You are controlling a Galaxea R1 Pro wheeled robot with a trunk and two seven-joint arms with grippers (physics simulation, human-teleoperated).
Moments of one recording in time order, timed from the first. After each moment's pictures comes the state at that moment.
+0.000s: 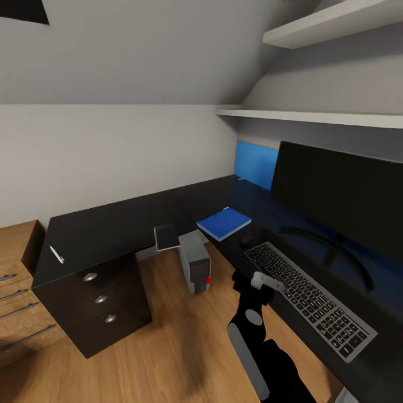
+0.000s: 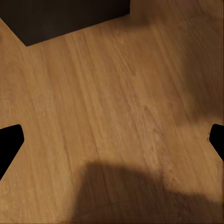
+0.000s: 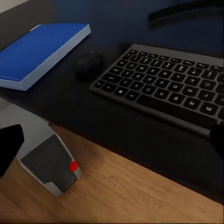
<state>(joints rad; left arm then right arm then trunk) -0.36 0.02 -1.71 -0.28 1.72 -0.56 0.45 -0.37 0.14 0.39 -1.36 -0.33 0.13 -0.85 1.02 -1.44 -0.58</state>
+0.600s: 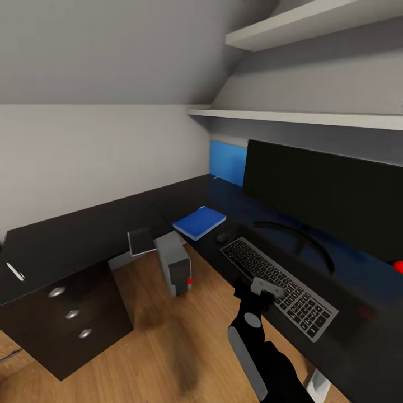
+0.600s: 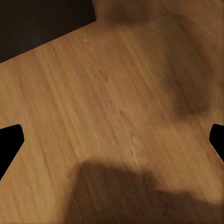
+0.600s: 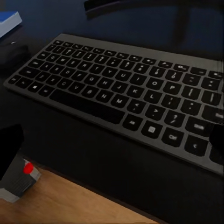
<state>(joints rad) -0.36 0.02 -1.71 -0.28 1.72 -0.56 0.45 -0.37 0.14 0.38 -1.27 -0.33 0.13 -0.85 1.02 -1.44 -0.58</state>
